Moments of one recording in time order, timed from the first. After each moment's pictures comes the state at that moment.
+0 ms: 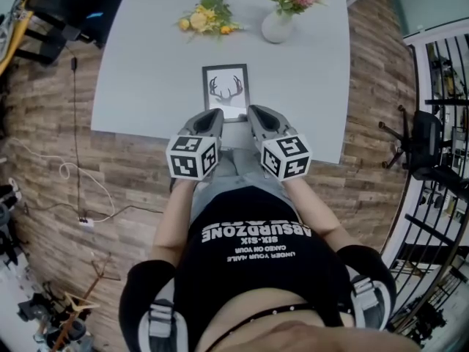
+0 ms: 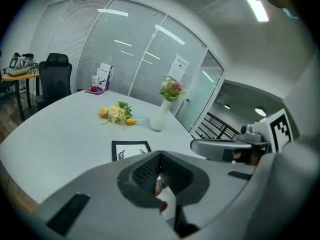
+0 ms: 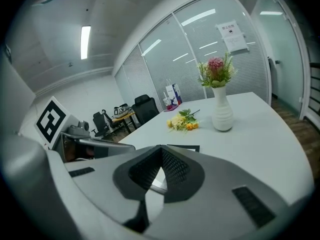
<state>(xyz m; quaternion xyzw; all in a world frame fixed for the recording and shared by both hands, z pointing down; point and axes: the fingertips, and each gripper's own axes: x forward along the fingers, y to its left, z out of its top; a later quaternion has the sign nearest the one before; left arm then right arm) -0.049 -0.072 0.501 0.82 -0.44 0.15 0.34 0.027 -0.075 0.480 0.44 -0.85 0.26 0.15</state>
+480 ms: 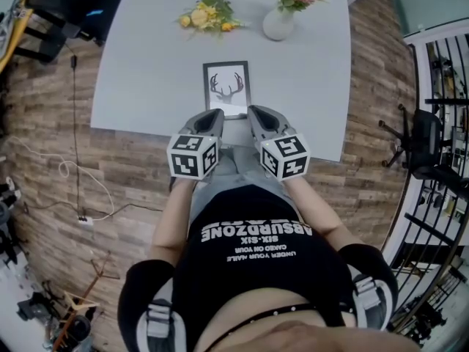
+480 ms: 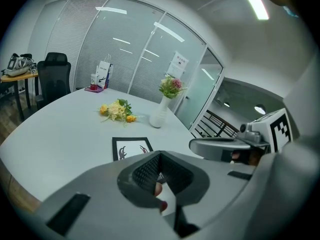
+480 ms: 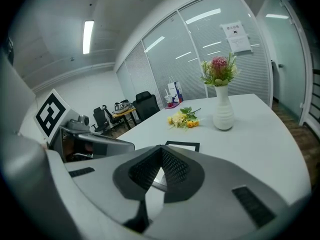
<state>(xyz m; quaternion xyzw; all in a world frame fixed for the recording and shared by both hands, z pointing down) -0.050 -0.060 0.506 0.82 -0.44 0.16 0.34 0.023 -0.063 0.487 0.44 -0.85 0.25 0.17</state>
